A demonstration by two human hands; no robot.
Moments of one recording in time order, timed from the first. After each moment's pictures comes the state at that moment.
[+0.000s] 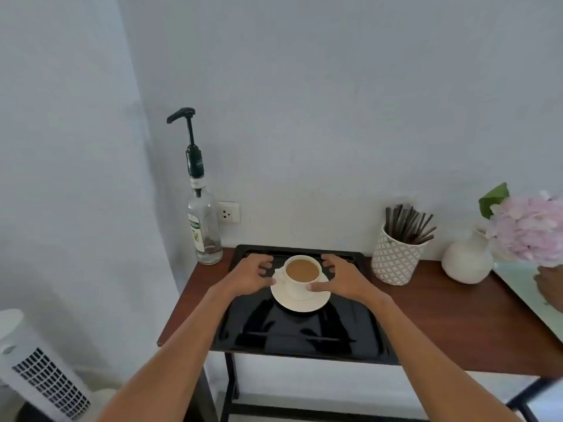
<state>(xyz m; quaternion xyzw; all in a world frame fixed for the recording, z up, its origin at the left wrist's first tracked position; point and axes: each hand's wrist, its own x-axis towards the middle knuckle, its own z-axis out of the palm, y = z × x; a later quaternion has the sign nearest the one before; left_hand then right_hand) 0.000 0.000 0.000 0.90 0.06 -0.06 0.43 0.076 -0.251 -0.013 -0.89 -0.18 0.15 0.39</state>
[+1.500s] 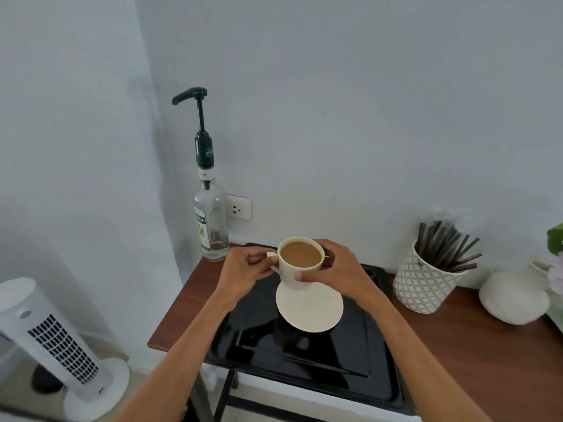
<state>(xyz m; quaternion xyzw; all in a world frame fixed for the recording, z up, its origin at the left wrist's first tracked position) 0.005 0.002 0.000 0.69 0.08 0.16 0.70 0.102 -0.206 0.022 -0.80 -0.29 0.12 0.51</state>
